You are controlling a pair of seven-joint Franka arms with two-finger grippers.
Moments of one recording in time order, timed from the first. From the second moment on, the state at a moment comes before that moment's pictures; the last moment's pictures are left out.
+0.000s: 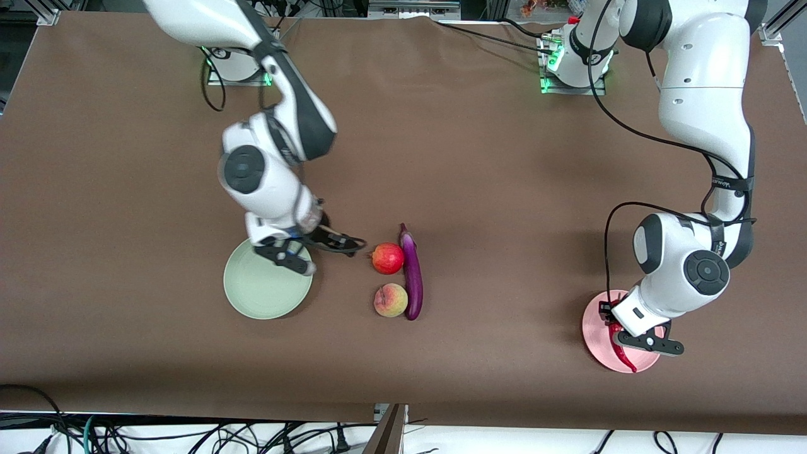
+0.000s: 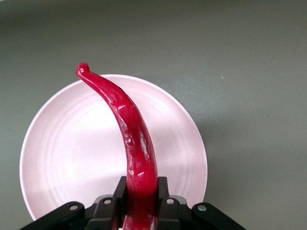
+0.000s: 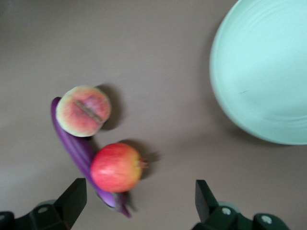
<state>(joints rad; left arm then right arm) -0.09 0.86 0.08 -1.34 -0.04 2.31 0.17 0.60 0.61 -0.08 -1.49 0.22 2.27 0.86</state>
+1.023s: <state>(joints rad) -0.11 0.88 0.05 -1.30 -0.09 2.32 0.14 0.74 0.82 -0.09 -1.45 0.18 2.50 0.98</state>
